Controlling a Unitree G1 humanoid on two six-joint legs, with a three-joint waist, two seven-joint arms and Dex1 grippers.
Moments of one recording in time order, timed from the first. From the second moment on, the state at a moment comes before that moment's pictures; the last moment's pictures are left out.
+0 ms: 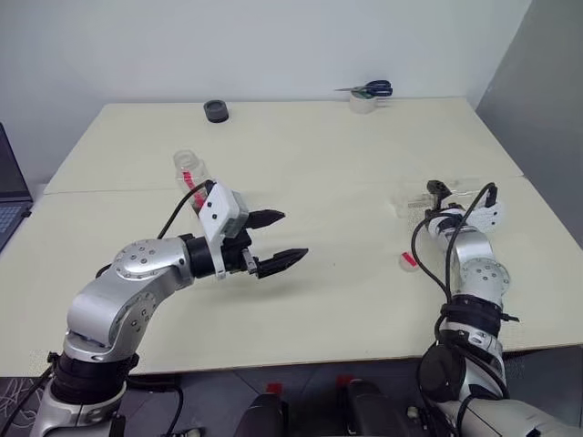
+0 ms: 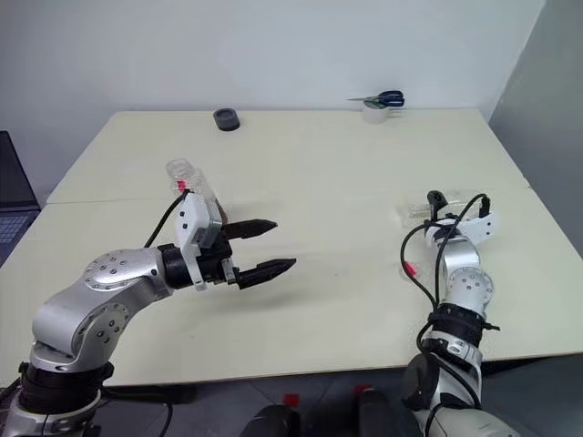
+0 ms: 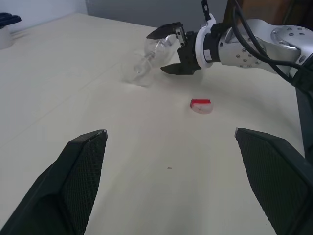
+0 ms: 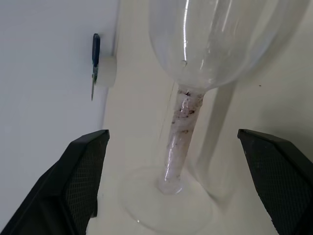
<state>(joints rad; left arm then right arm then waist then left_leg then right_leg) -0.33 0.67 0.04 -0.47 -0.62 0.71 -0.78 -0.70 -0.02 -0.69 0.33 1.04 0.47 -0.33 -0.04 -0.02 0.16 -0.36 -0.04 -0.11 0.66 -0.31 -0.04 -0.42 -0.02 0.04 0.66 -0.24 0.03</state>
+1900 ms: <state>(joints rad) -0.12 0.70 0.05 -0.59 -0.62 0.67 -0.77 -0.44 -0.14 -0.06 0.26 0.16 0.16 0.08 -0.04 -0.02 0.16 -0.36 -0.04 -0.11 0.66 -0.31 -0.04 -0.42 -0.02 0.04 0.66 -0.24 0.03</state>
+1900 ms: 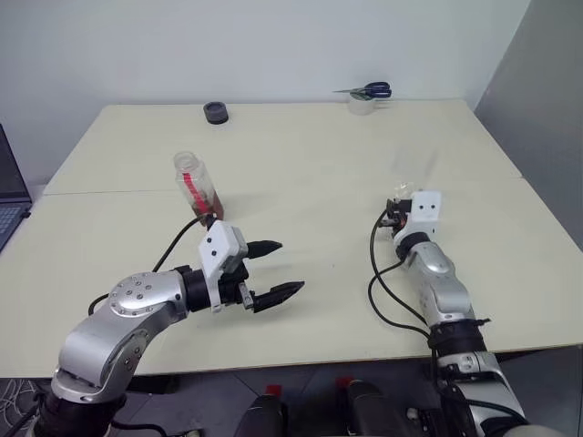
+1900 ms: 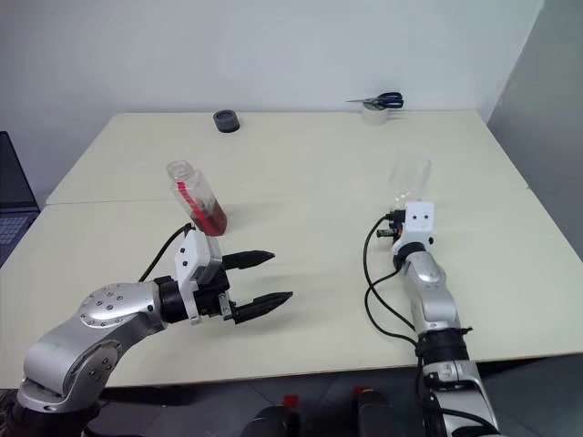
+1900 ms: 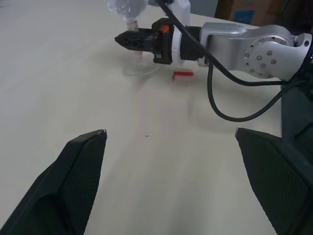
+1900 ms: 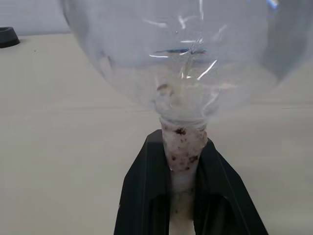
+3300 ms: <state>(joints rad) 0.35 0.60 0.42 -0.79 -0.63 0.64 -0.51 -0.97 0.14 0.08 1.20 0.00 -0.36 0.26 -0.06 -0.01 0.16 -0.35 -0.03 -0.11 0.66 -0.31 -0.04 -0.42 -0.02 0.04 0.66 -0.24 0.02</state>
